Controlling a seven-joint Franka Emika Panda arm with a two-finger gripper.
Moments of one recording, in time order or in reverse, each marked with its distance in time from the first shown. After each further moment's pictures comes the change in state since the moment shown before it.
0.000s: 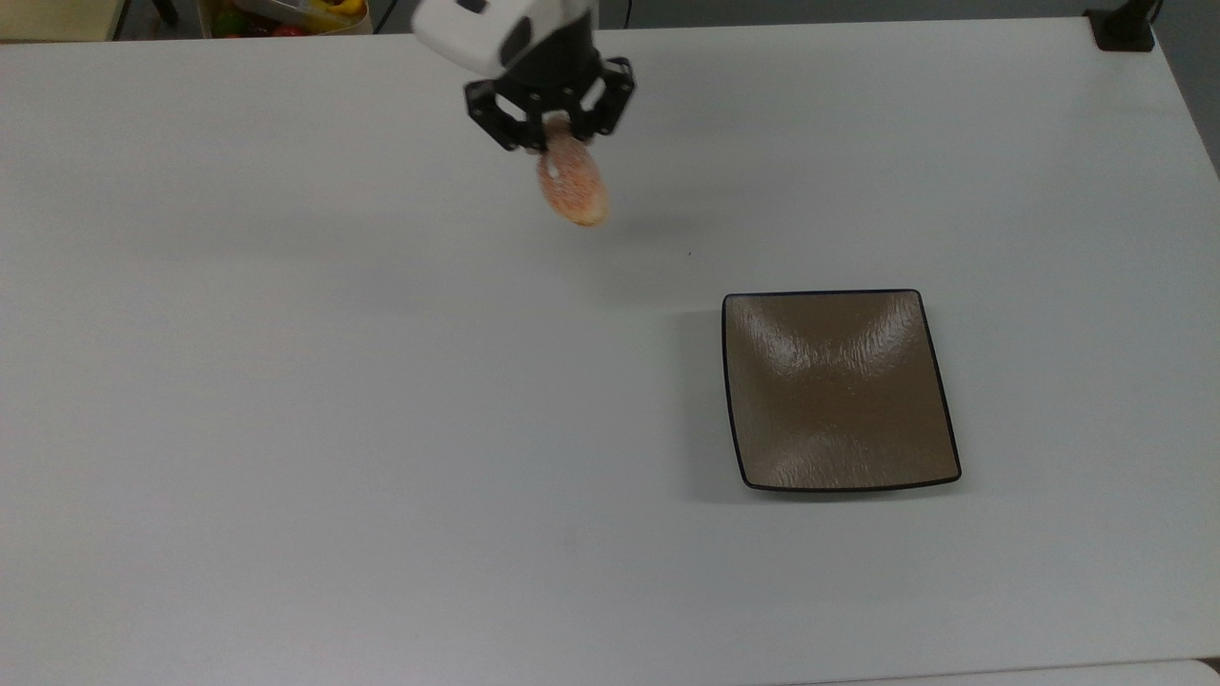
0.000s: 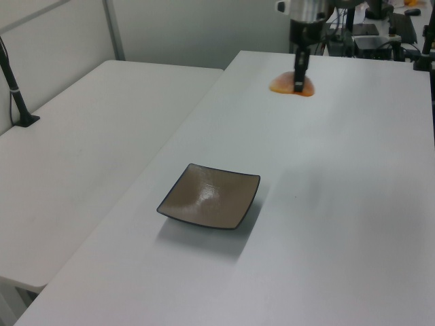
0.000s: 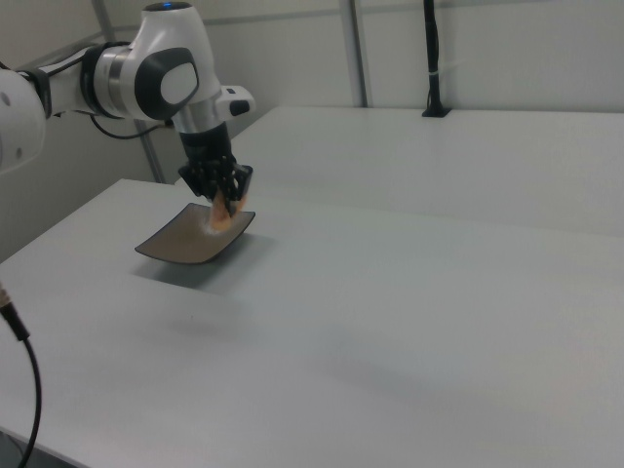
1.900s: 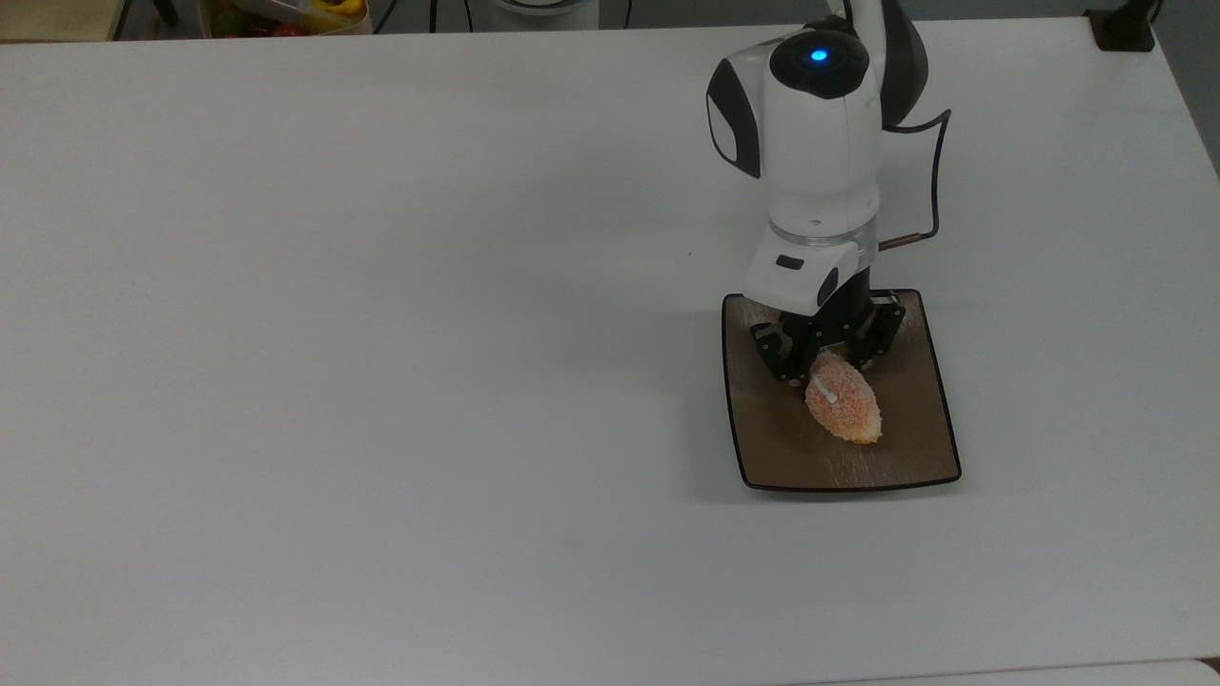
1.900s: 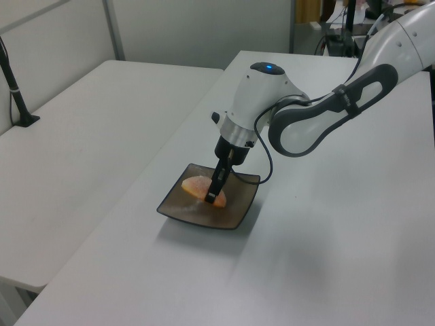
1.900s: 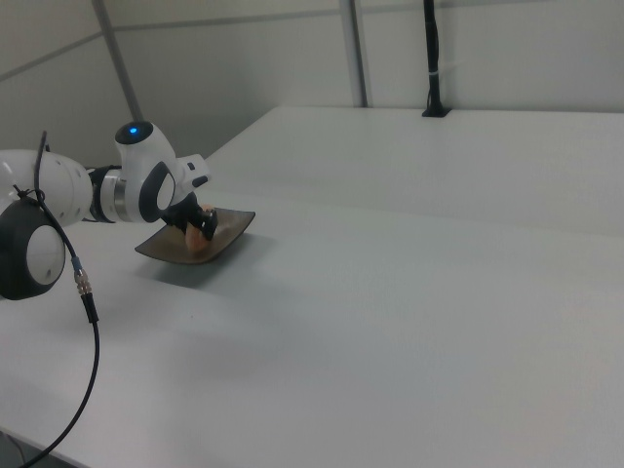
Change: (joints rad) arm 0.232 0.502 0.082 0.149 0.027 0.727 0.236
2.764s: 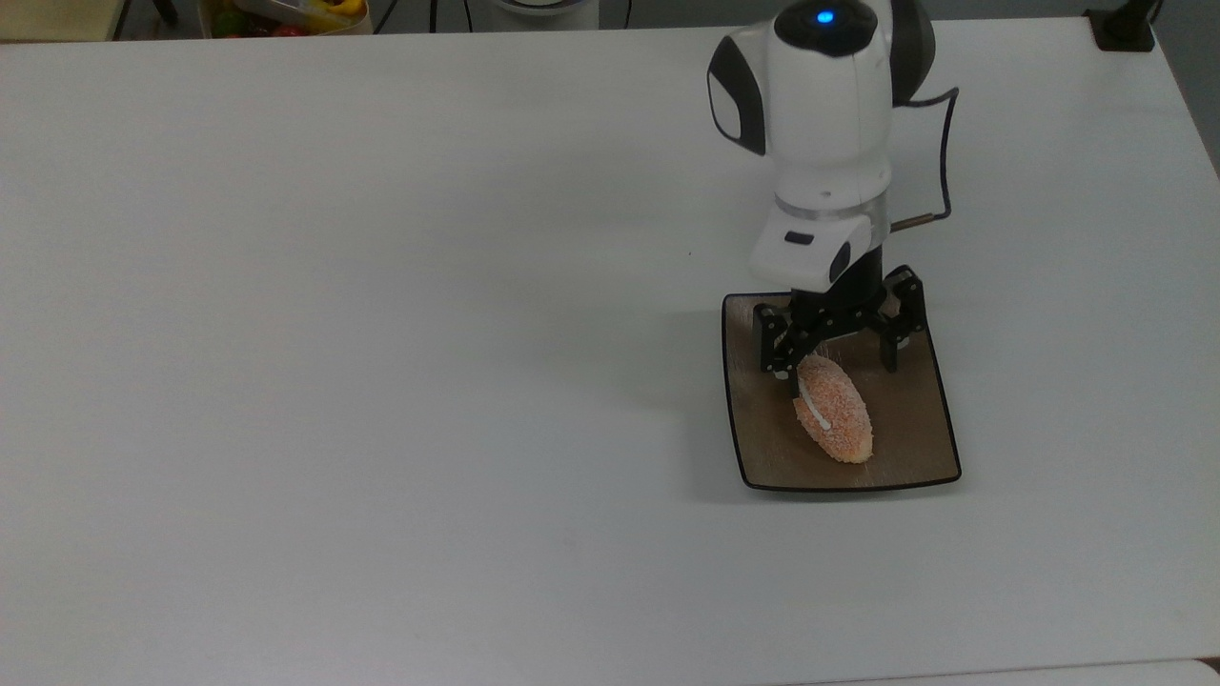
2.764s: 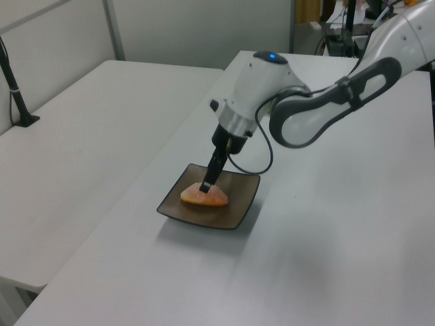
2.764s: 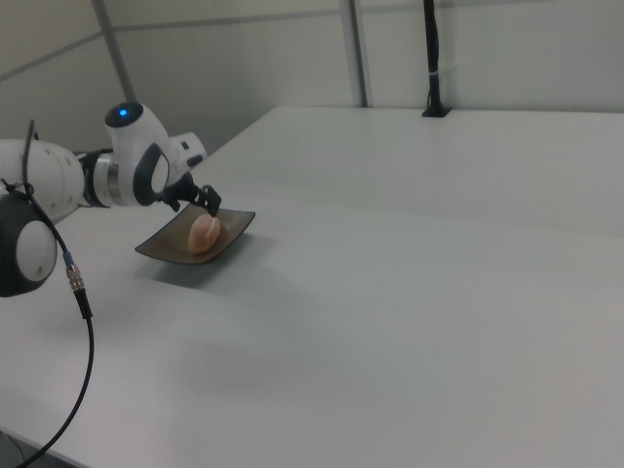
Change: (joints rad) arm -0.004 -0.041 0.000 0.011 -0.028 0.013 0.000
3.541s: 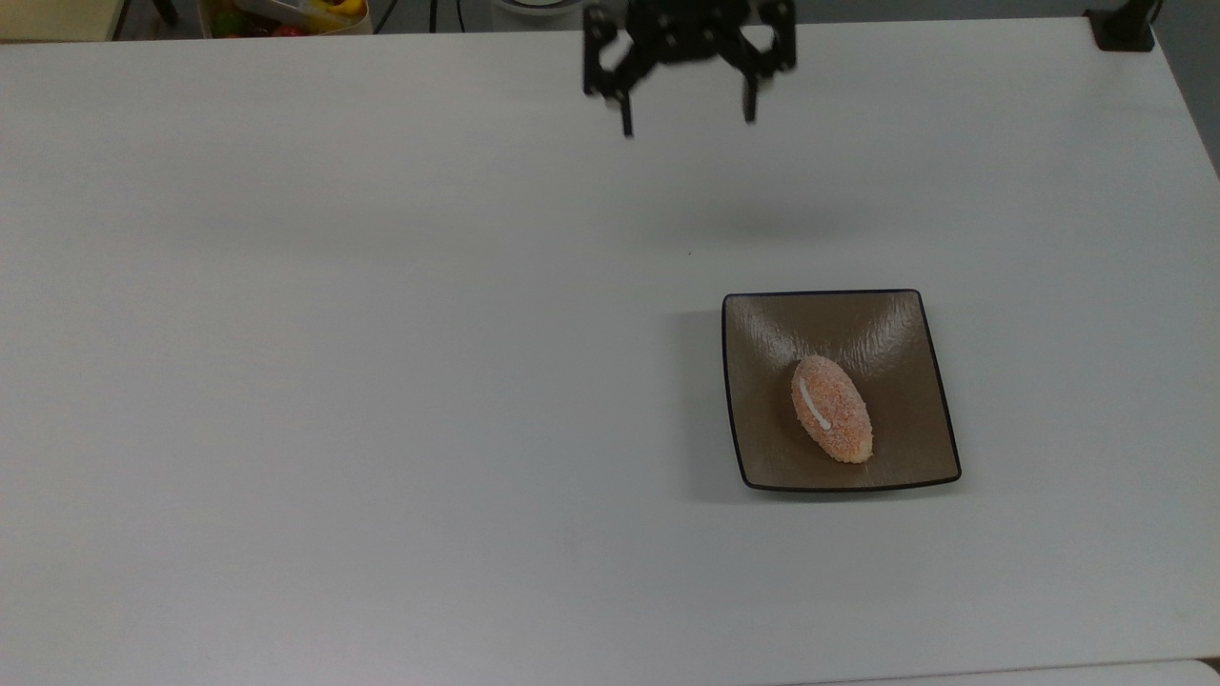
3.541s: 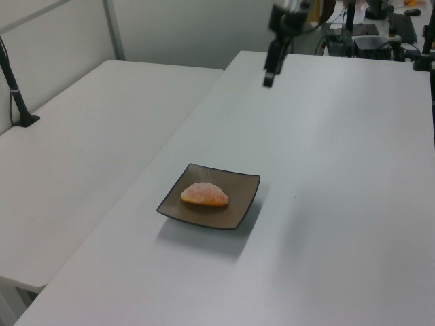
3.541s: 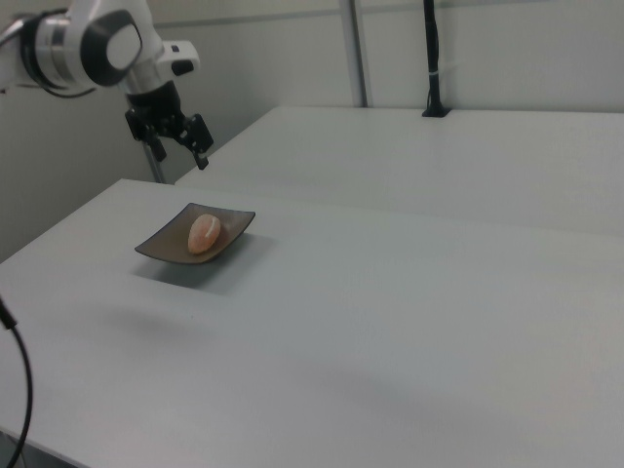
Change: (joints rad) arm -0.162 -0.486 -0.010 -0.059 0.000 -0.704 0.010
